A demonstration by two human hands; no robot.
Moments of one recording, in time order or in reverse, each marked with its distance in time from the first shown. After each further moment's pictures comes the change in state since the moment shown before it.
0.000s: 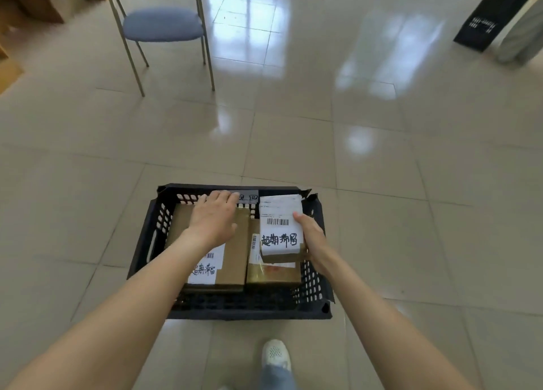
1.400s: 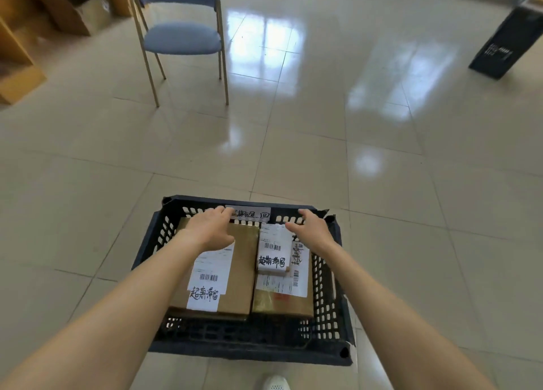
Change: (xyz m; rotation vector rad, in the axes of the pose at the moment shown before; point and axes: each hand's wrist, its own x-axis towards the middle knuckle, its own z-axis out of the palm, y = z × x) left_hand 0.045 -0.042 0.036 -0.177 -0.169 -0.063; right_hand 0.066 -0.040 0.033 -0.828 0.072 -0.227
